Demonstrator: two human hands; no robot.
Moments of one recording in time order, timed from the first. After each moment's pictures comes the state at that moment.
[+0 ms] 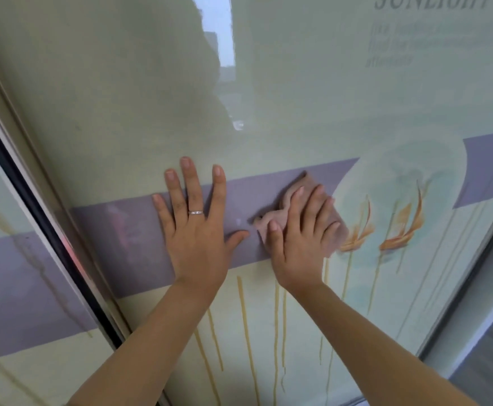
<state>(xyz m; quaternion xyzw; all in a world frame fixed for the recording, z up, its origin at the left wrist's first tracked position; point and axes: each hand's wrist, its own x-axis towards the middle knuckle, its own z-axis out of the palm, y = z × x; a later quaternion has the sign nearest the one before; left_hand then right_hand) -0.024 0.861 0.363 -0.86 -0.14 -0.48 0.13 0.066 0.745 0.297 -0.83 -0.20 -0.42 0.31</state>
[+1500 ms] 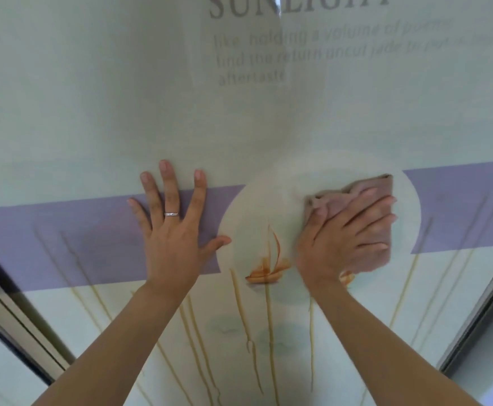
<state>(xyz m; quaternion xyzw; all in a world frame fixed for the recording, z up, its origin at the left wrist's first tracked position) 0.068 0.741 0.364 -0.85 -0.18 -0.47 0.15 0.207 0.601 0.326 -0.79 0.00 -0.42 0.45</state>
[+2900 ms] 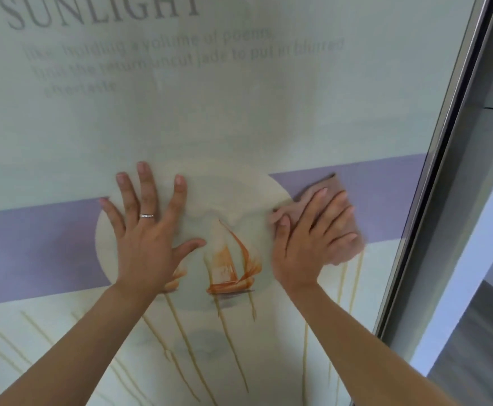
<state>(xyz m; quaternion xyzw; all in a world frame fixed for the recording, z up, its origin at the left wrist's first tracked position) 0.149 0.637 0.363 -0.88 -0.14 -0.44 0.15 0.288 0.484 0.302 -0.81 -0.09 -0.43 0.40</state>
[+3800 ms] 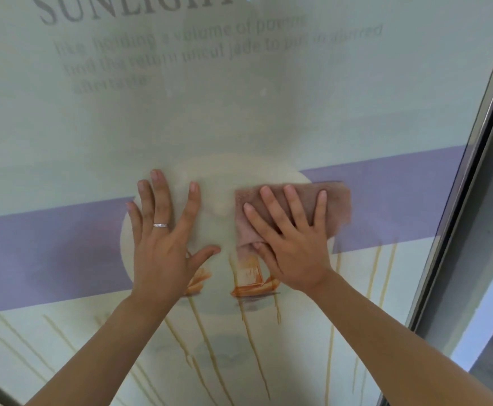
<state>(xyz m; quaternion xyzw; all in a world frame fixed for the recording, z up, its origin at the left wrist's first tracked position) 0.139 0.655 0.352 -0.87 -0.09 -0.47 0.10 0.290 0.501 0.304 -0.68 -0.42 -0.57 0.17</state>
